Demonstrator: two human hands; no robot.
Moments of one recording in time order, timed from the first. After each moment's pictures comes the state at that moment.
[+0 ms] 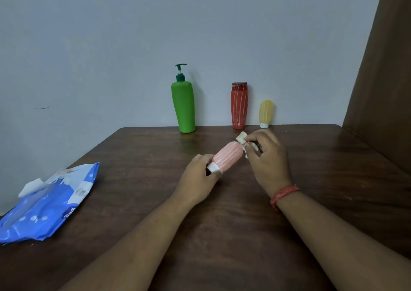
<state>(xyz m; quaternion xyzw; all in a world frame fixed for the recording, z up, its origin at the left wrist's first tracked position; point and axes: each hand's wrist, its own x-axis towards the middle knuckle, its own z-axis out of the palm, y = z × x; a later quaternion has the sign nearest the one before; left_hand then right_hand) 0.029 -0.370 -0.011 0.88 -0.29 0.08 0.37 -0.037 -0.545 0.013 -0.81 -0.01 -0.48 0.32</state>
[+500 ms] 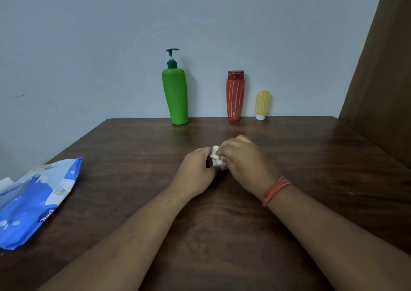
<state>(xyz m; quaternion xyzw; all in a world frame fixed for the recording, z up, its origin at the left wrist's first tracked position) 0.042 -0.381 -0.010 0.86 -0.32 0.05 0.40 -0.017 -0.532 0.000 -0.92 -0.15 -0.34 0.11</state>
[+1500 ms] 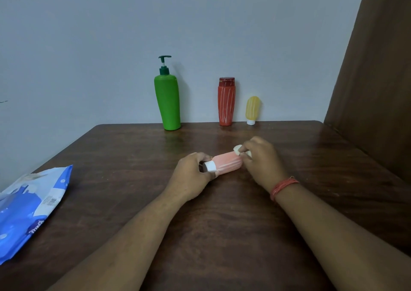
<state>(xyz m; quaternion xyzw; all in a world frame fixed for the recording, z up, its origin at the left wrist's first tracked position) 0.044 -0.381 -0.008 0.87 -0.28 0.03 0.40 -0.020 -0.575 0.001 -0.93 0.06 -0.32 0.19</state>
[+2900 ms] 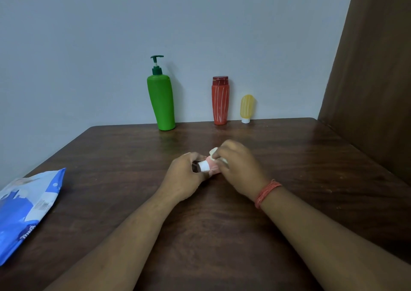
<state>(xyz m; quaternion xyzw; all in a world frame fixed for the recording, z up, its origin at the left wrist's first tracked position) 0.043 -0.380 -0.007 0.86 -0.28 0.02 0.42 -0.026 -0.542 0.000 -0.93 -0.07 -0.32 0.18</state>
